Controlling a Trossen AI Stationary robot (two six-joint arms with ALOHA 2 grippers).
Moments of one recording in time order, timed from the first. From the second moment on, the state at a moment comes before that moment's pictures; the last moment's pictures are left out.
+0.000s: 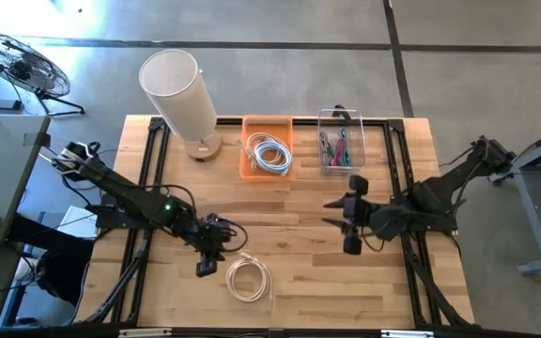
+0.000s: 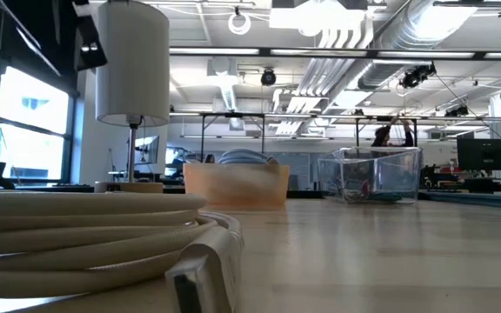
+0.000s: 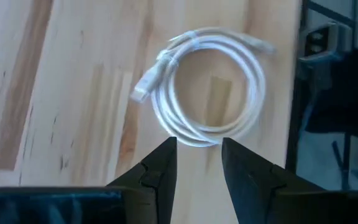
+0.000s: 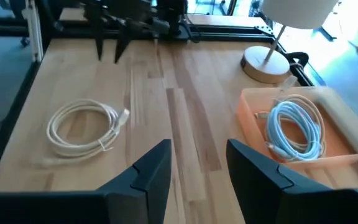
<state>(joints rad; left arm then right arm) -0.47 1.33 0.97 -0.59 0.02 -0.70 0.53 1.16 1.11 -0.59 0.63 0.34</state>
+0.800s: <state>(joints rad) -0.47 1.64 1.06 -0.49 -0.10 -1.12 0.65 1.03 1.11 -0.50 0.51 0.17</state>
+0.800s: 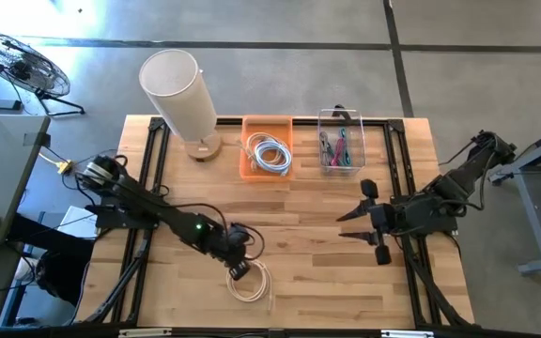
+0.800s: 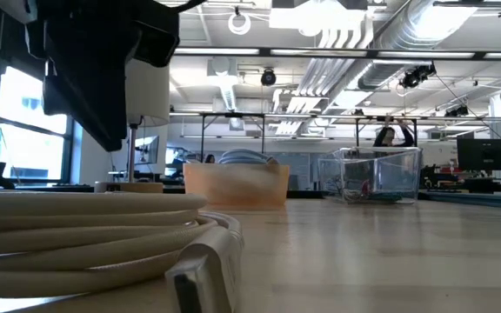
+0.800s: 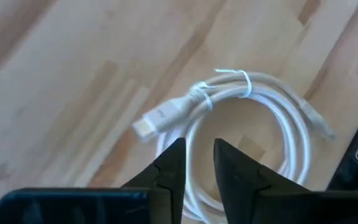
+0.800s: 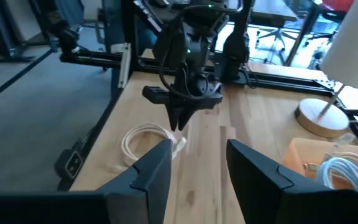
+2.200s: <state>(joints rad) -0.46 1.70 1.21 -0.56 0.04 -0.92 0.66 1.03 1.11 -0.50 0.41 0.25</state>
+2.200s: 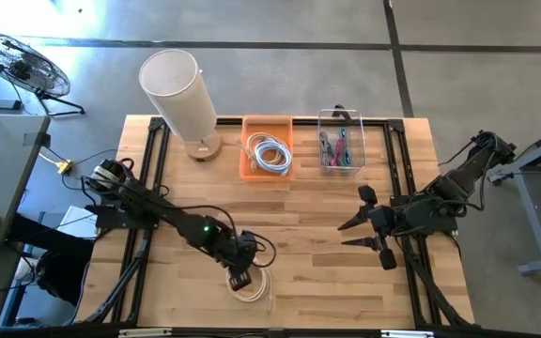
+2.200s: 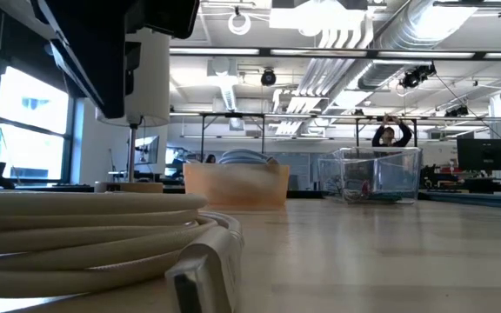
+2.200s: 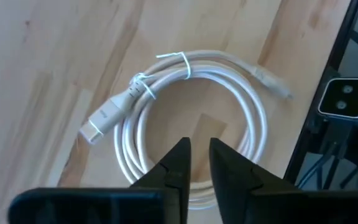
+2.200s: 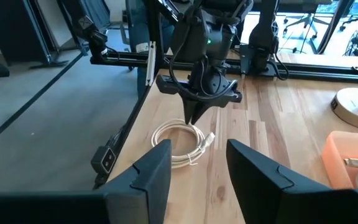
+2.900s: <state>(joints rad) -0.46 1.70 1.21 -0.58 0.06 -0.86 0.66 1.03 1.11 -0.50 0.37 0.29</state>
